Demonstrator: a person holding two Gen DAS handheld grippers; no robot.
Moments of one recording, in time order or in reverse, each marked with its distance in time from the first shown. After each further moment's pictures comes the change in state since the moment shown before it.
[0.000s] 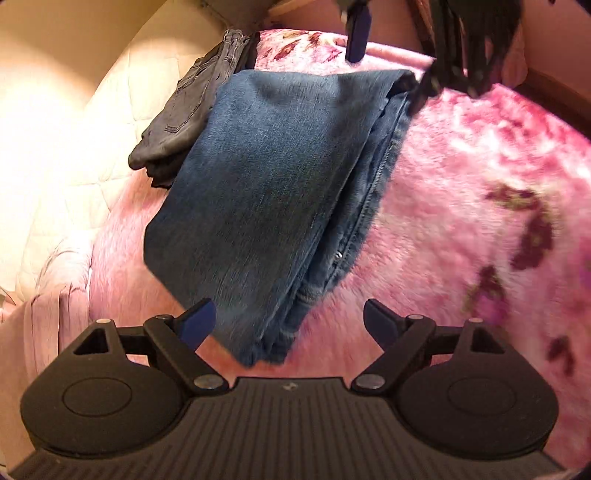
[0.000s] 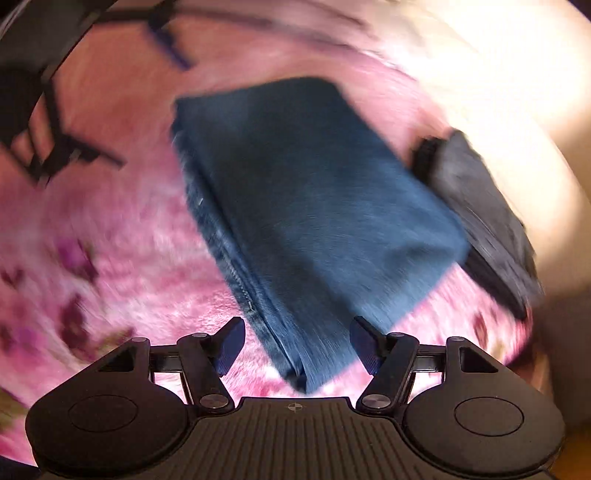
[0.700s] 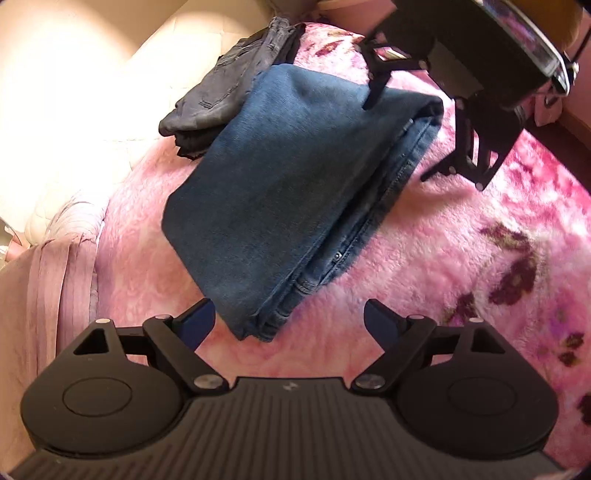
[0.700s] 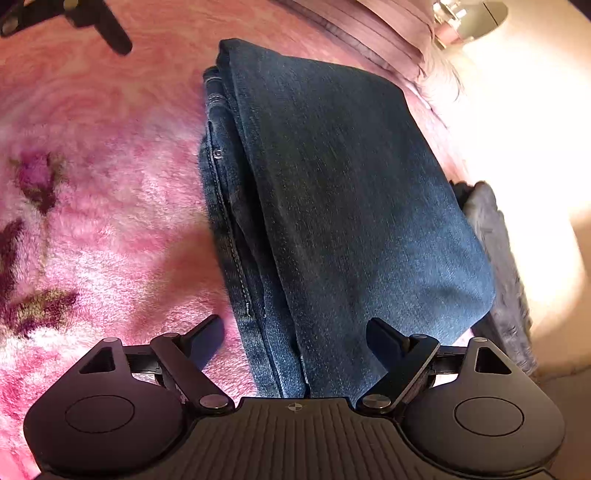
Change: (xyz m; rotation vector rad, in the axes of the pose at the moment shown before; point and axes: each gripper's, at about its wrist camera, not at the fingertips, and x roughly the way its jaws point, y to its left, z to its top) left arm -0.029 -0.001 0.015 -0.190 0.083 0.048; right arm 0.052 0.024 -0.027 -0.284 -0.086 -0.137
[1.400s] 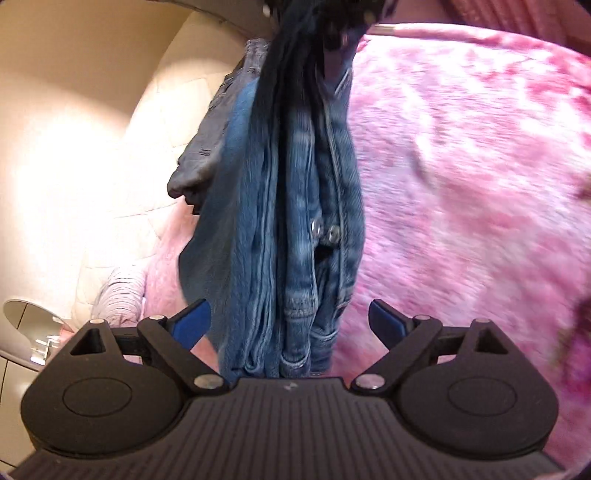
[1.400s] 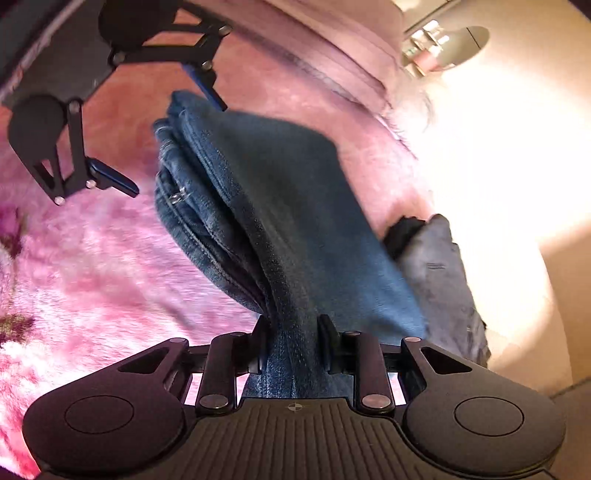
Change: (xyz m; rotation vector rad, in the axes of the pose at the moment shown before) left arm 0.077 -0.021 0.020 0.233 -0.092 0.202; right arm -0.030 -0.082 0.014 0.074 -0.065 0.016
